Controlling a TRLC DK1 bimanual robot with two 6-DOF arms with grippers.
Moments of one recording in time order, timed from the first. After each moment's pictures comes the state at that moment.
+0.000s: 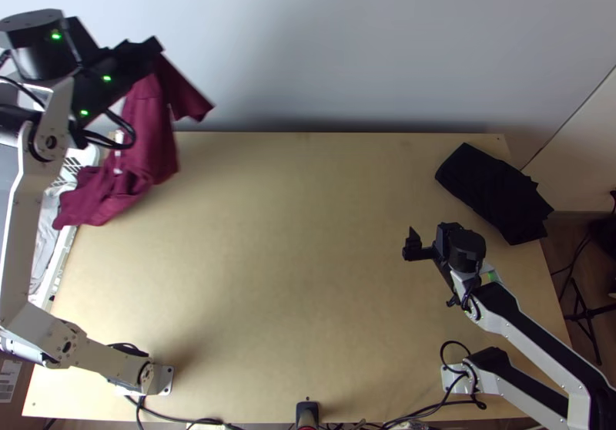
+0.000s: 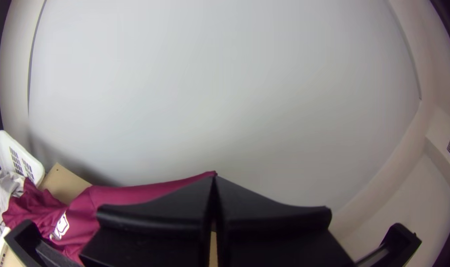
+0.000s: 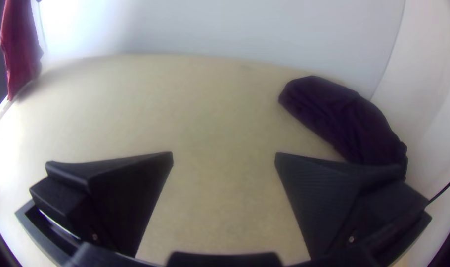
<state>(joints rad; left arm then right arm) -0.23 1.59 2.23 -0.81 -0.07 -0.57 0.35 1.05 0.39 0.15 0.22 0.07</state>
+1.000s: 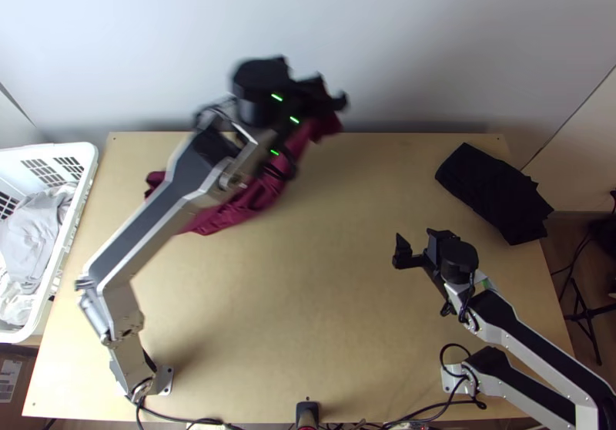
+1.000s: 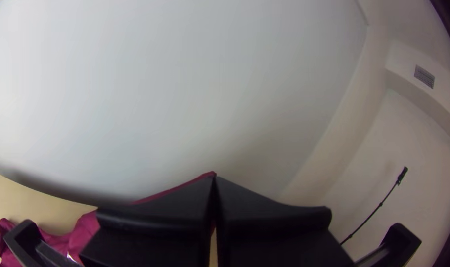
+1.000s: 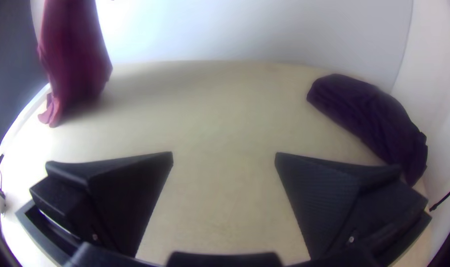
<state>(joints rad) -0.77 1.87 2.29 -0.52 -0.35 -0.50 0.48 0.99 0.36 0.15 0.22 0.20</state>
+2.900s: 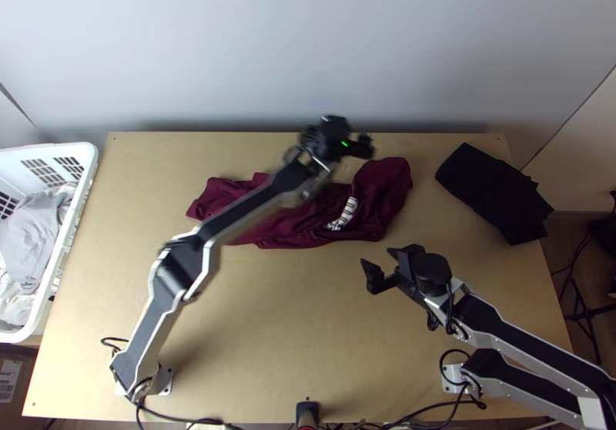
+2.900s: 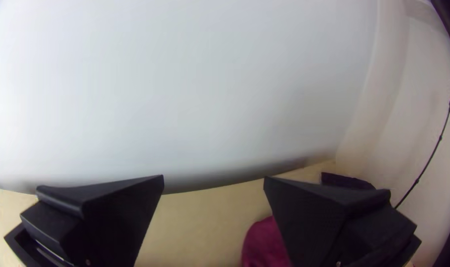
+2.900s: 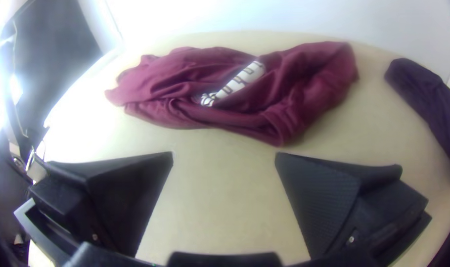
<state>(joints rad) -0.75 2.26 2.17 -0.15 -0.39 -0.27 0.72 1.04 0.37 0.11 0.08 0.34</state>
